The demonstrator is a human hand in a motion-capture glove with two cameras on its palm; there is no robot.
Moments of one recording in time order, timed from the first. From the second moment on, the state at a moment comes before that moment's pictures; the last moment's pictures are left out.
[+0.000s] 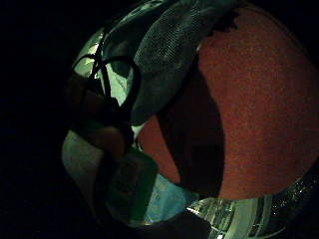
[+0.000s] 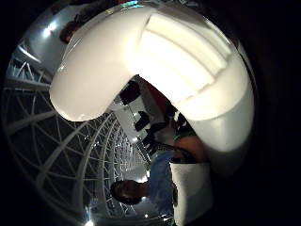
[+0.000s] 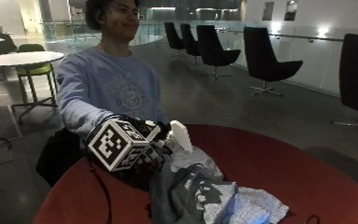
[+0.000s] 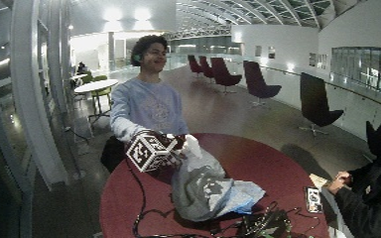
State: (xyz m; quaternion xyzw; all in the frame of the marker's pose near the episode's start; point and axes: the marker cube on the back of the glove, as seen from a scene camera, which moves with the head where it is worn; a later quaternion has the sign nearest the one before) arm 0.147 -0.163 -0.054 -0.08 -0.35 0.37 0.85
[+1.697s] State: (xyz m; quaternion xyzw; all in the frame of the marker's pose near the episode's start) arm -0.127 -0.311 0.119 0.14 -0.48 -0.03 0.87
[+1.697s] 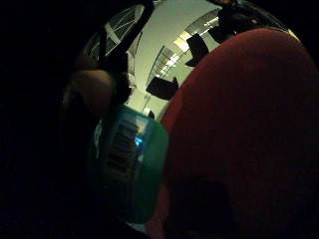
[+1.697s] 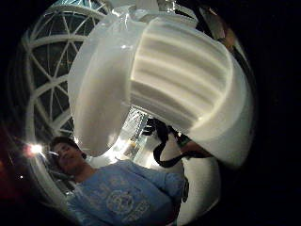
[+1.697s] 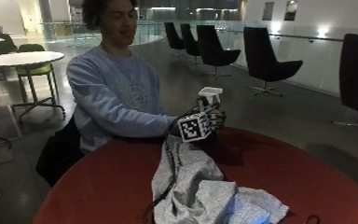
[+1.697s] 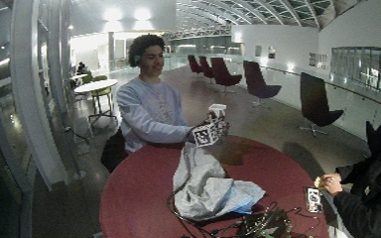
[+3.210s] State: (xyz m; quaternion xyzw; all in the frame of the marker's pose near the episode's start) arm 0.100 -0.034 -0.030 0.15 -0.02 0.13 0.98
